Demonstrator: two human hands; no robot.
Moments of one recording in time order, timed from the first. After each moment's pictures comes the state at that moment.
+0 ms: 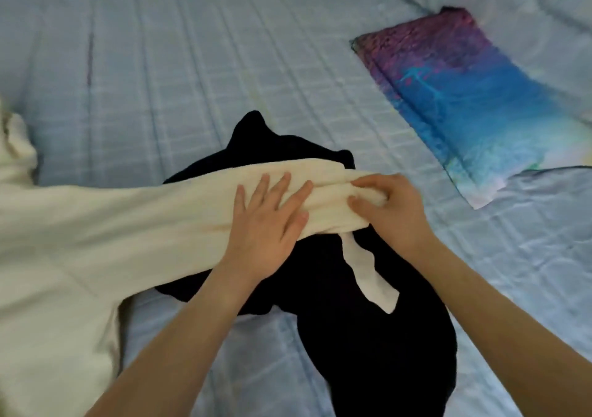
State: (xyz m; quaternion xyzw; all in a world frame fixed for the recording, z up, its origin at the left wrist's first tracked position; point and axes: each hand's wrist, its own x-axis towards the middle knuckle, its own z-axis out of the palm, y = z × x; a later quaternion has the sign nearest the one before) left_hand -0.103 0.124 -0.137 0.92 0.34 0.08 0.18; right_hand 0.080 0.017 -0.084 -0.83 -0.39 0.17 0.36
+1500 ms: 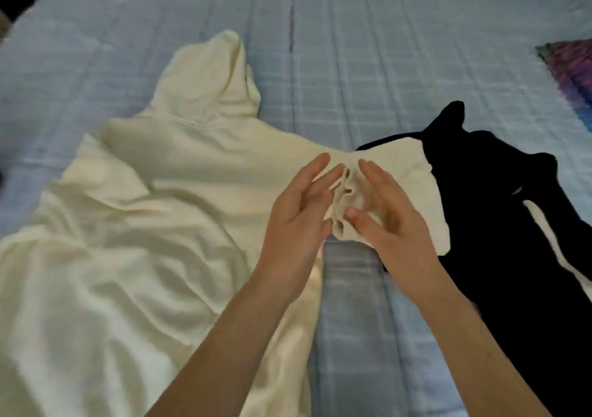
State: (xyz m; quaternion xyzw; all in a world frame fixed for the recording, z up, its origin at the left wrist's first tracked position) left_hand -0.372 0.125 -0.073 0.40 0.41 0.42 0.70; right_hand -0.233 0.085 -0.091 -0.65 -0.51 0.34 0.45
